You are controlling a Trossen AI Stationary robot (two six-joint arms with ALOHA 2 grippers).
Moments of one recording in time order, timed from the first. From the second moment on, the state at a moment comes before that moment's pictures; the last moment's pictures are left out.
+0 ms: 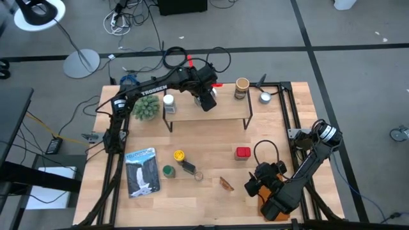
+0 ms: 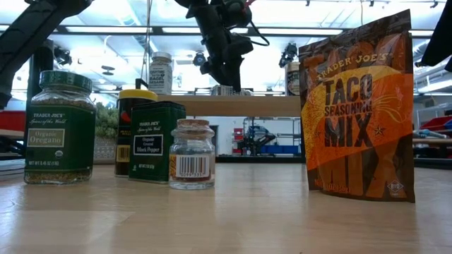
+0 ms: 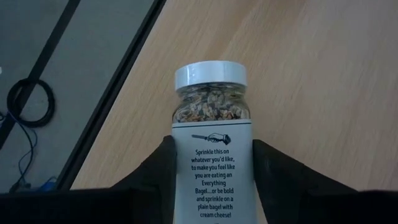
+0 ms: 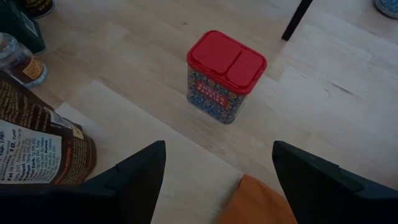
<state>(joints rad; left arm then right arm) 0.37 2.04 2.04 -1.08 -0.13 -0.06 0.90 1.83 1.39 -1.45 0.67 2.02</state>
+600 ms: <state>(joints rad) 0.31 2.05 2.17 -1.15 -0.06 -0.06 0.90 1.83 1.39 -1.45 0.67 2.01</state>
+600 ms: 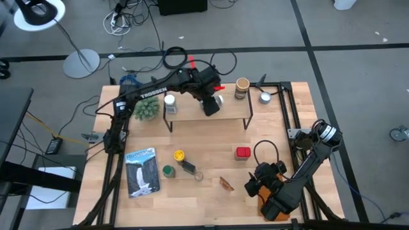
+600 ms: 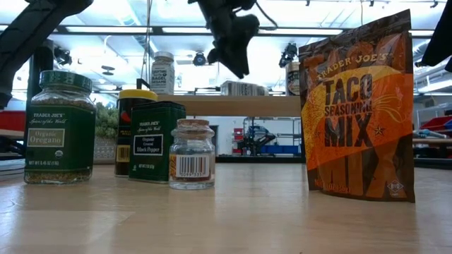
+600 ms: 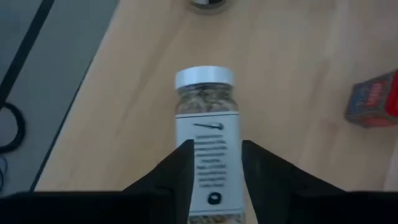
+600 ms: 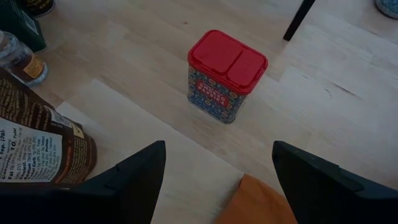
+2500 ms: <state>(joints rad) 0.30 2.03 2.05 -0.98 -0.07 0.11 0.90 1.83 1.39 -1.43 0.67 2.01</state>
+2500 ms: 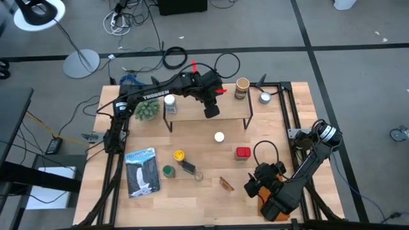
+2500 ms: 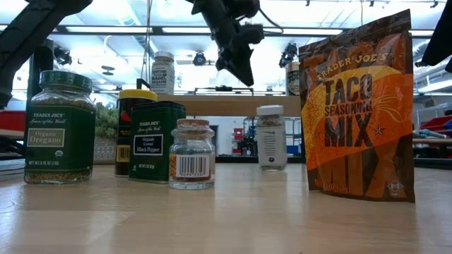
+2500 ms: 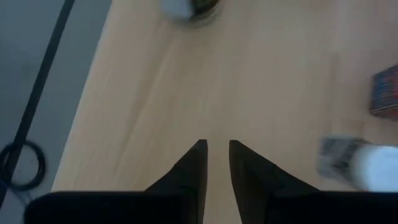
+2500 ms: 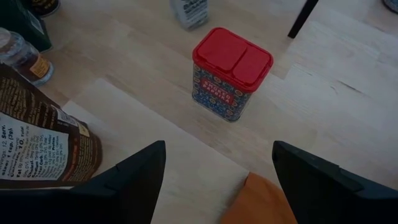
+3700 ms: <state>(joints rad) -0.27 1.01 0.81 0.13 -0.33 0.03 0.85 1.83 1.39 -1.39 0.74 1.74</state>
